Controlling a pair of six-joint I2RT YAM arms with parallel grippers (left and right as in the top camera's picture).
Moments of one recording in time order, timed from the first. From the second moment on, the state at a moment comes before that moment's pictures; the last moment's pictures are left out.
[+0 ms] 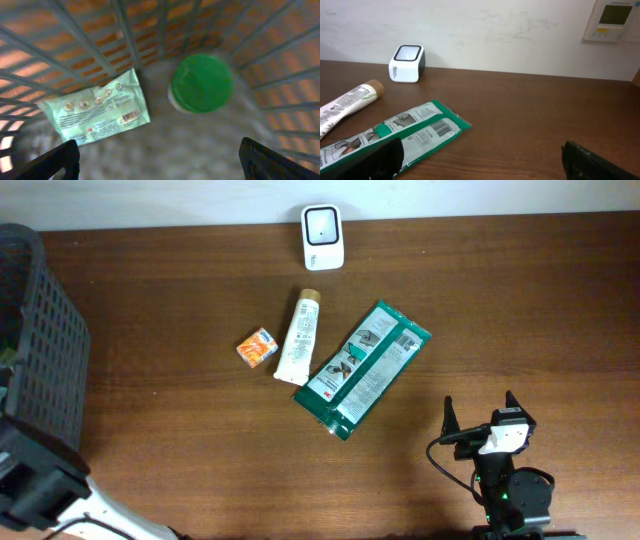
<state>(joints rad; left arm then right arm) 0.75 2.08 1.99 -0.91 -0.23 -0.38 0.03 0.01 0.01 -0.08 0.00 -0.04</state>
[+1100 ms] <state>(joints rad) 0.74 2.34 1.99 -0.55 -0.10 -0.18 0.03 0.01 0.01 -0.08 0.00 -0.04</state>
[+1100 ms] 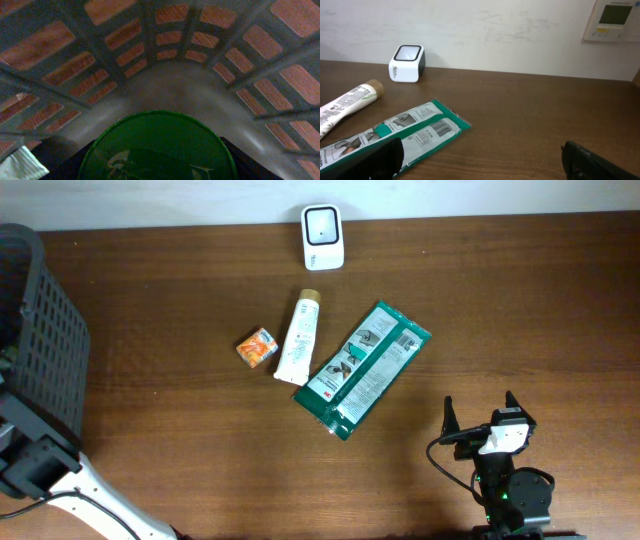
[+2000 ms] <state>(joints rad) 0.10 1.66 1.98 -0.84 0.10 -0.13 0.03 0.01 0.01 -0.08 0.00 -0.04</state>
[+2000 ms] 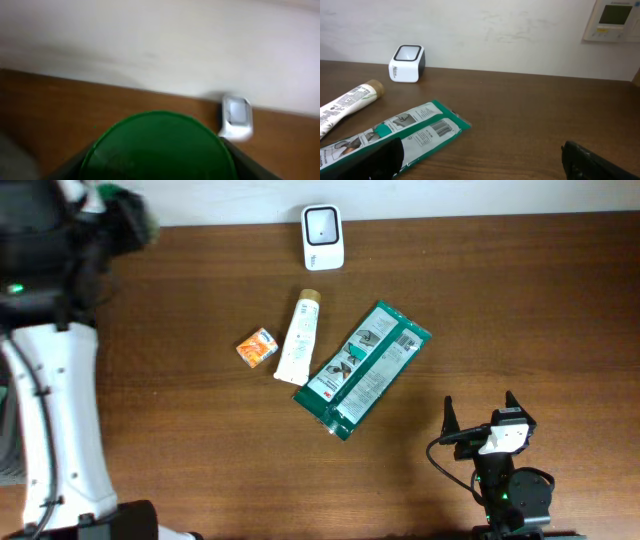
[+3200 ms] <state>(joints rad) -0.50 2.31 1.98 -0.88 0.04 -0.04 0.03 0.01 0.01 -0.08 0.00 -0.04</state>
